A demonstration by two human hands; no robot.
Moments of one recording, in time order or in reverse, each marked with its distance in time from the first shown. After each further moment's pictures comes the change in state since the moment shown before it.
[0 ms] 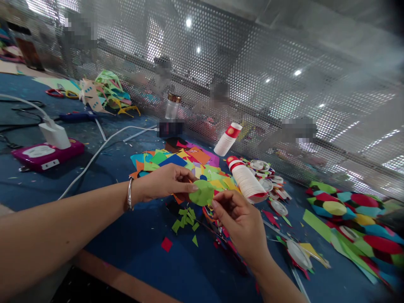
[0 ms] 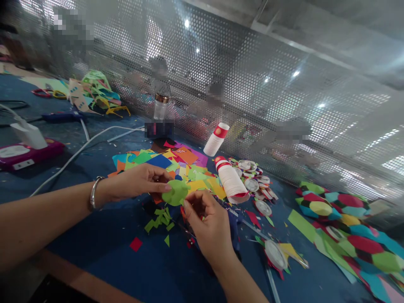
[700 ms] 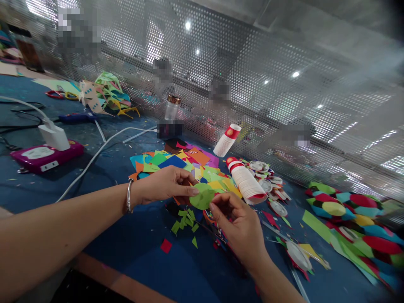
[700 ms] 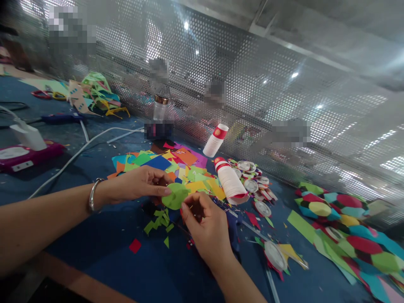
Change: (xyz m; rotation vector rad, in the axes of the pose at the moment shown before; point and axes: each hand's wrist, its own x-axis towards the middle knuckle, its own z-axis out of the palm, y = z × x) left_hand -0.001 0.002 0.002 0.005 -0.053 -0.038; right_hand 0.000 0.003 0.001 -0.047 -0.028 -0.050
